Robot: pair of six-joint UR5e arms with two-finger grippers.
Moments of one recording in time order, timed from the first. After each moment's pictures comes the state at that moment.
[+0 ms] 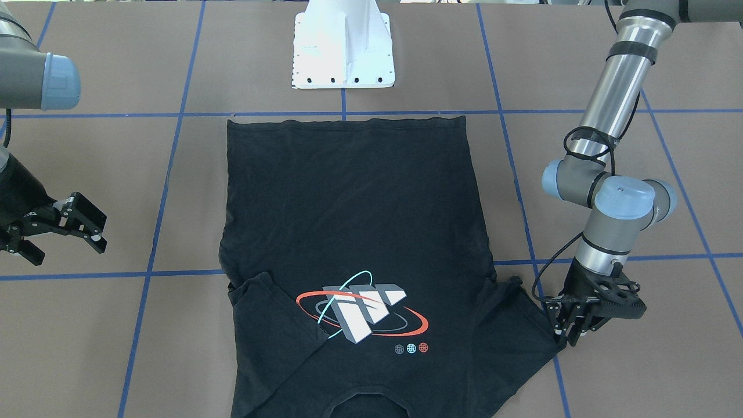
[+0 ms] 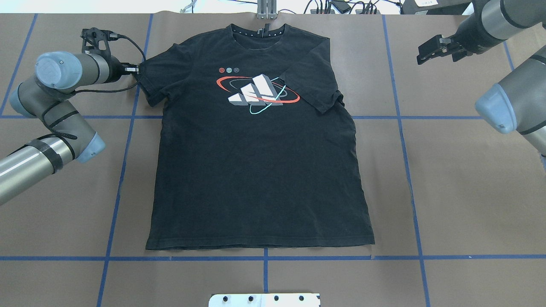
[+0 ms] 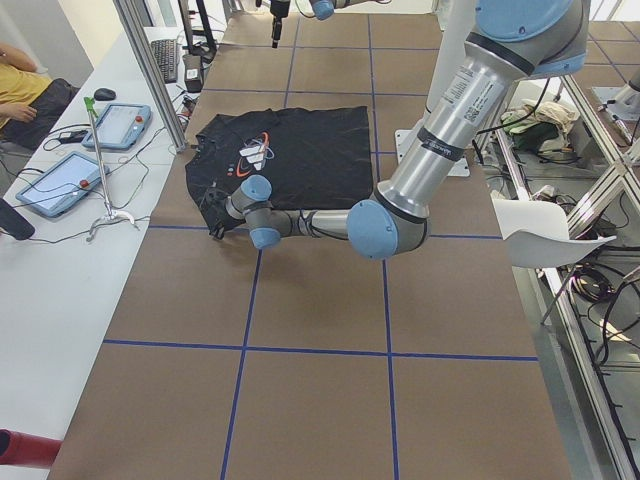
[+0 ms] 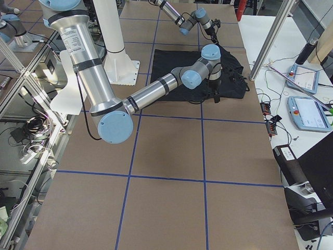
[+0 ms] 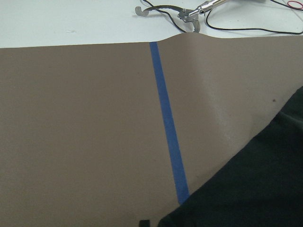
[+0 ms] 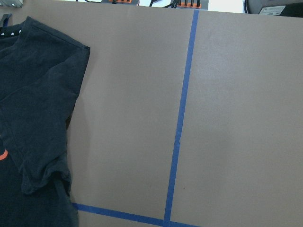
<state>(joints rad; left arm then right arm) -0.90 -2.16 -0.89 -2.73 -1.67 -0.92 1.11 -1.20 1.73 -1.35 2.15 0.67</state>
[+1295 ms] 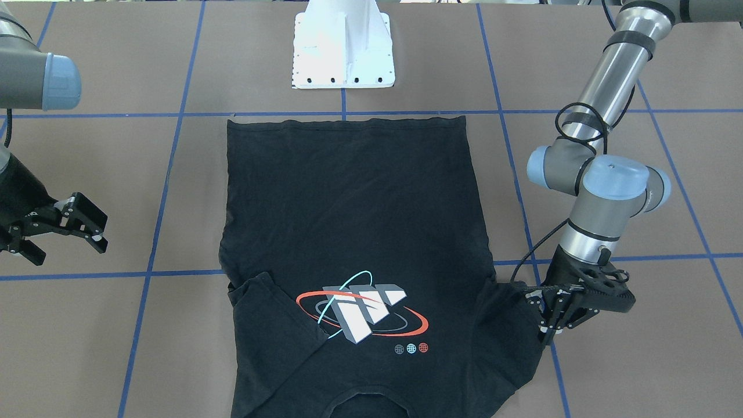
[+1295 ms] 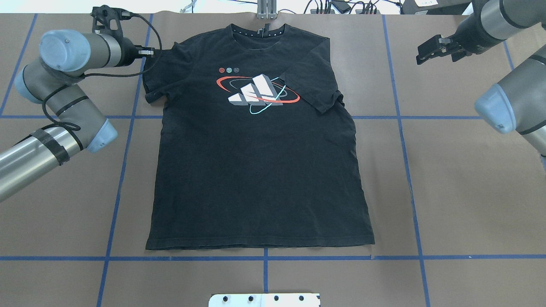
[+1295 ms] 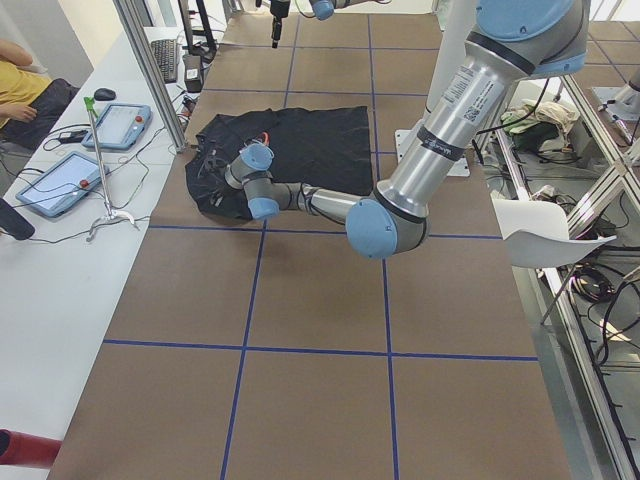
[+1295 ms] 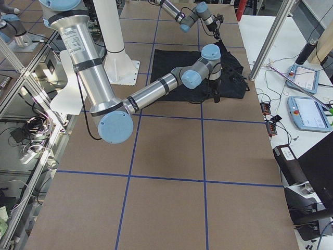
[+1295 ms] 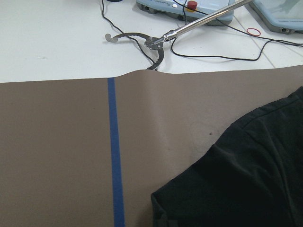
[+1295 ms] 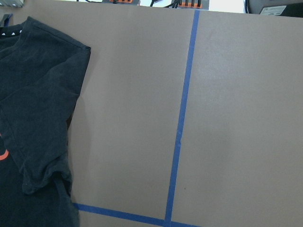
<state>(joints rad) -0.90 -2.17 -1.16 -2.51 -1.68 -0.94 1.11 -1.20 1.73 -1.35 2.15 0.68</state>
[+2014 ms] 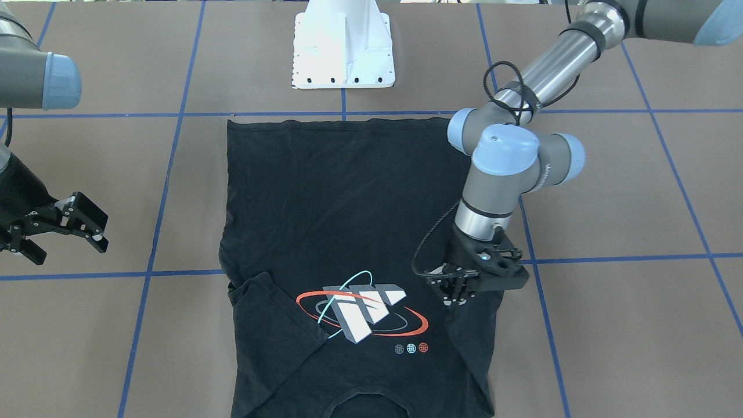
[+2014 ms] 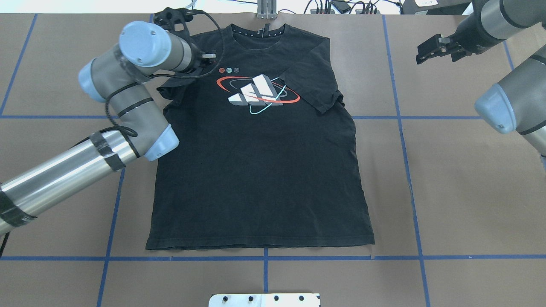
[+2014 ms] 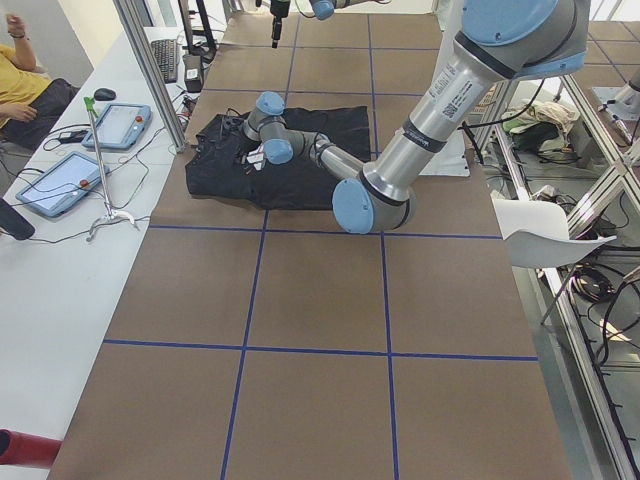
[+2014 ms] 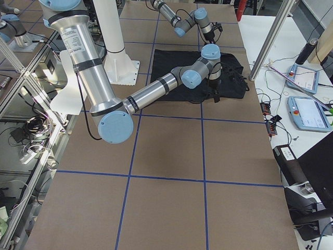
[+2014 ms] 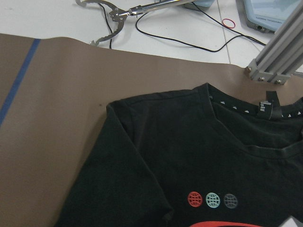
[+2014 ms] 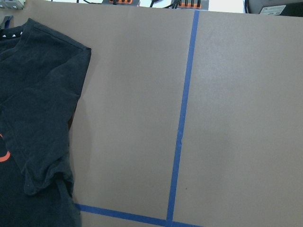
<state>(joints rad) -0.77 -2.36 -1.20 -2.19 -1.67 -1.24 1.11 -1.20 1.73 -1.35 2.15 0.69</state>
